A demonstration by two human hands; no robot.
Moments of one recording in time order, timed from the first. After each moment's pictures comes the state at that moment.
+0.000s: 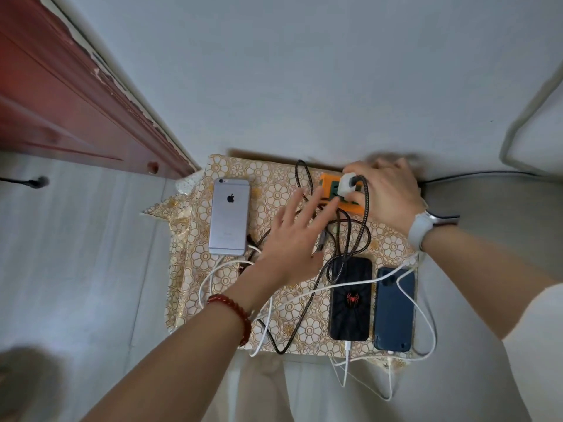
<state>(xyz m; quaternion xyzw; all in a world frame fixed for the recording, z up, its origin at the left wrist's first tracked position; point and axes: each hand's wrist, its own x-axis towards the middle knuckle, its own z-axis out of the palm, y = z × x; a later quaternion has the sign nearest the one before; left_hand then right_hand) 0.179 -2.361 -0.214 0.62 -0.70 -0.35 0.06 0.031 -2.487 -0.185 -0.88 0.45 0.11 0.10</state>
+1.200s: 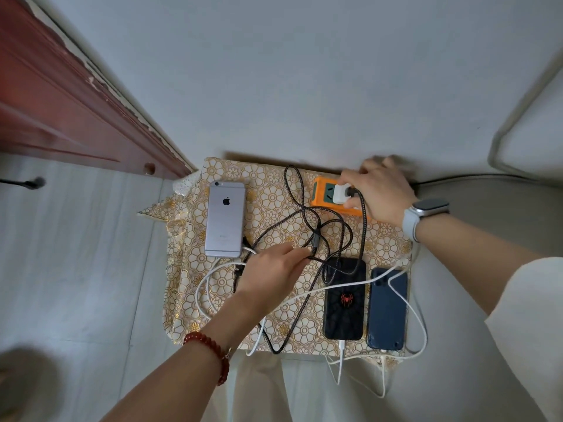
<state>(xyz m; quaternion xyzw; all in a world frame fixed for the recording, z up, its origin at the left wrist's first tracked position) 0.186 -2.319 -0.225 0.64 -0.68 -0.28 0.23 0.029 -2.501 -0.183 -0.88 0.40 0.22 0.12</state>
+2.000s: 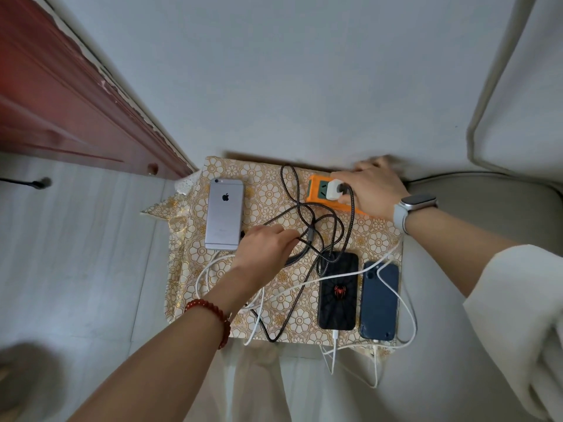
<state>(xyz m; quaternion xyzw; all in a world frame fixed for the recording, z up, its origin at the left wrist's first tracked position) 0.194 -2.335 -0.214 0.65 -0.69 -0.27 0.16 0.023 -2.502 -0.183 -0.89 0.38 0.24 0.09</state>
